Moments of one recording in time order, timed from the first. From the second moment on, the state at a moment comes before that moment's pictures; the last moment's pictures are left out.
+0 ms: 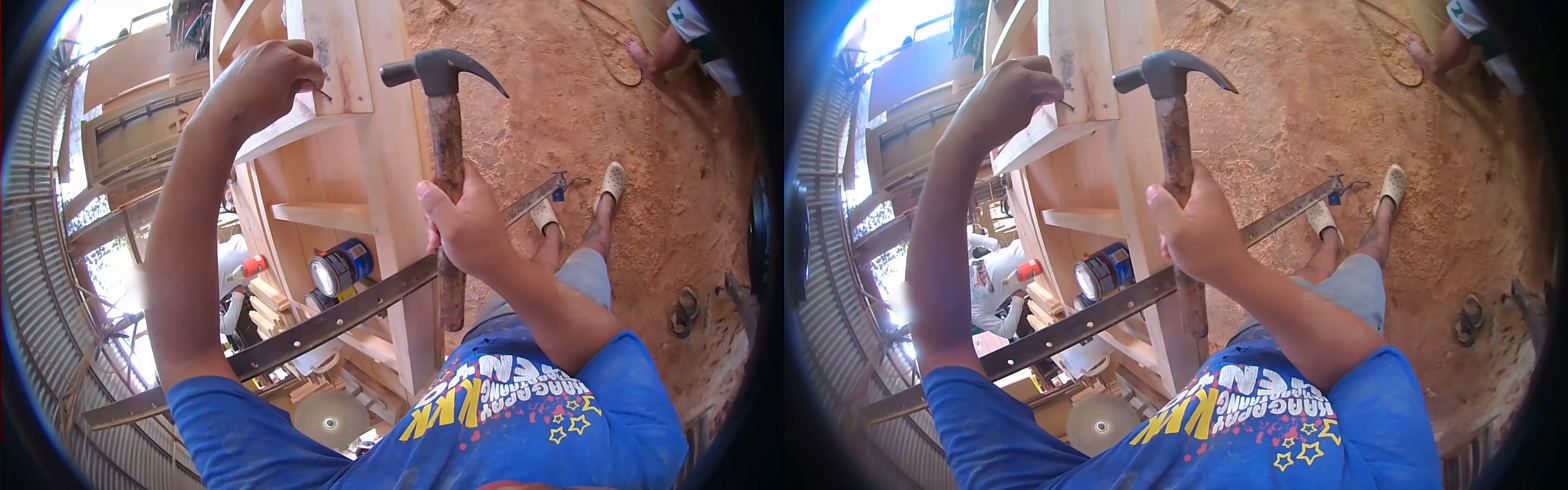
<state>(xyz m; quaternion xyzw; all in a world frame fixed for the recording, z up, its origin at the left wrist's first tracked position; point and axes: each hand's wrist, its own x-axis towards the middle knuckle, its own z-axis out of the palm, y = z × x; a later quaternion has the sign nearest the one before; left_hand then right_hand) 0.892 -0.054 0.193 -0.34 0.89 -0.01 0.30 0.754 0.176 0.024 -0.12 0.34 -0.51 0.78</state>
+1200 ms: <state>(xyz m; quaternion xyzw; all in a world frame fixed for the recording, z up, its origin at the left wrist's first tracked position) 0.922 -0.053 0.188 -0.27 0.94 0.01 0.19 0.775 0.161 0.013 -0.21 0.47 -0.52 0.68</state>
